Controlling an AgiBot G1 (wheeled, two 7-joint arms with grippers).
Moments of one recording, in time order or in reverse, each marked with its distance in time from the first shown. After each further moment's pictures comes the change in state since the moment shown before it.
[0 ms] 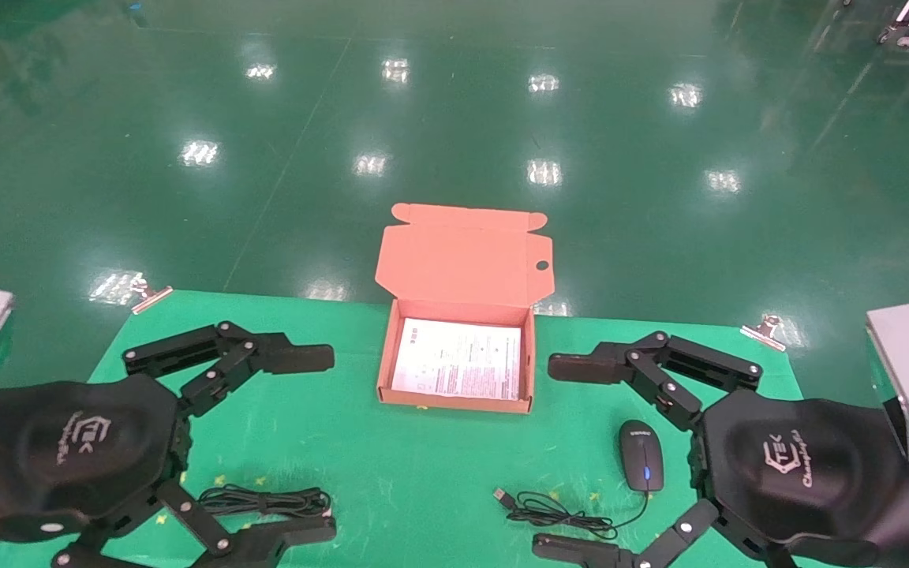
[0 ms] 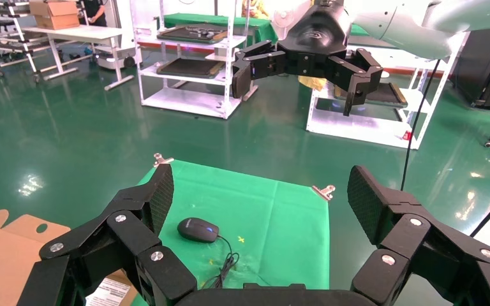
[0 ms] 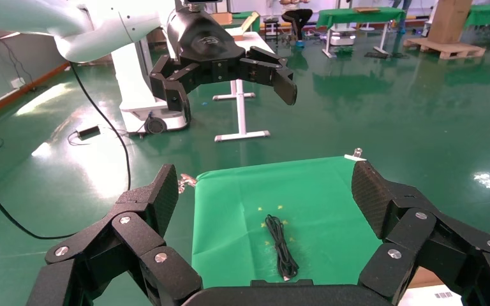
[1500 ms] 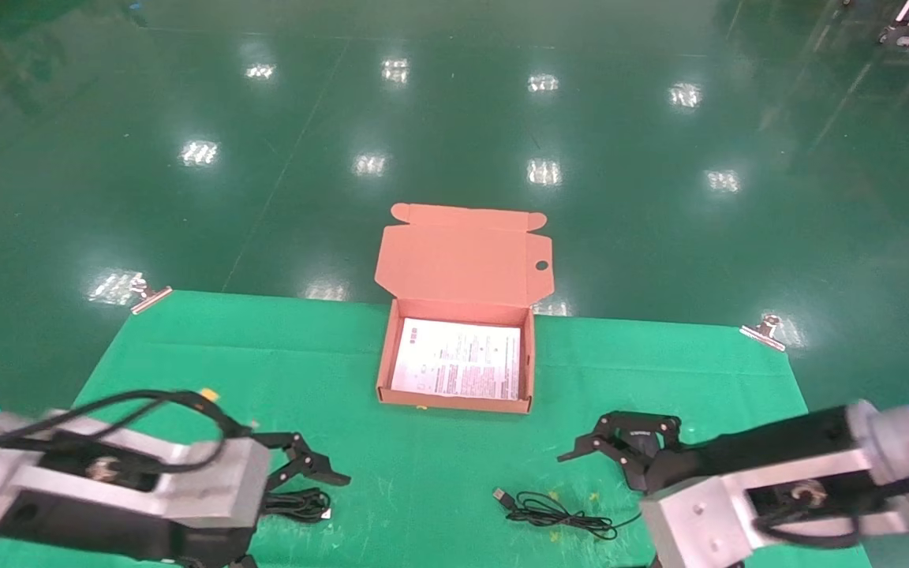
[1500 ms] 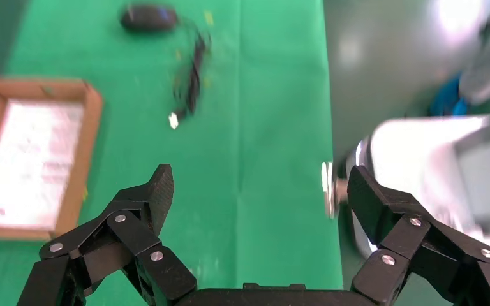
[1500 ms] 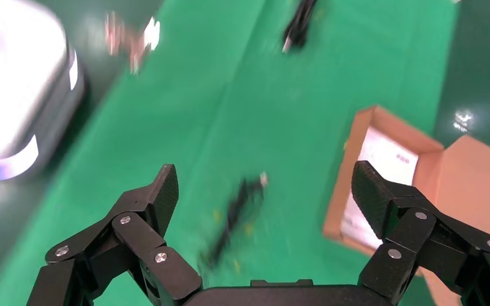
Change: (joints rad) left arm -0.367 0.132 0.409 -0.001 0.601 0.078 -0.046; right arm 0.382 -0.107 -0.367 0.072 -0.738 -0.046 -0.323
